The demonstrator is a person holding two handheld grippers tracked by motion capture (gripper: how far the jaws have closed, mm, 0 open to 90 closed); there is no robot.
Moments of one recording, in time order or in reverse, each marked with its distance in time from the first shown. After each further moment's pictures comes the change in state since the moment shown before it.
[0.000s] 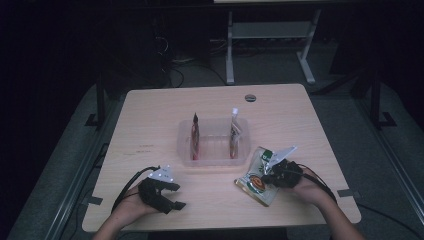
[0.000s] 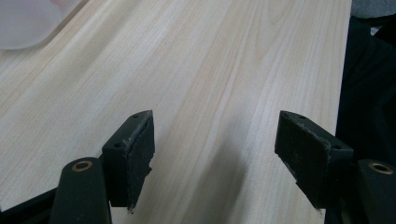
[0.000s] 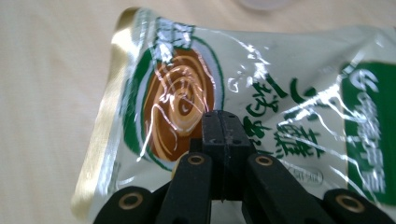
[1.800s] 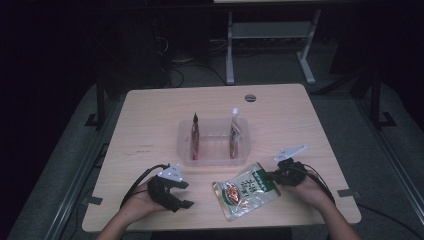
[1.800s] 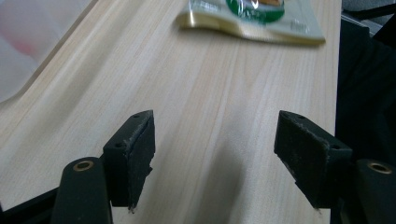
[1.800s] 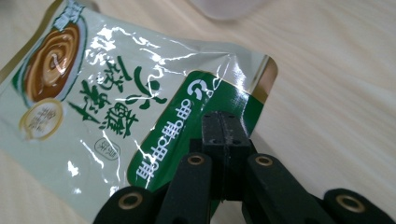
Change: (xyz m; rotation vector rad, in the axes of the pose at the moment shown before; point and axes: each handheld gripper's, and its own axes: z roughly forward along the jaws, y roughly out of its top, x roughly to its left) left arm -0.004 0.019 0.014 -0.013 -0.021 0.067; right arm -0.014 -0.014 0.001 -0.108 0.014 0.138
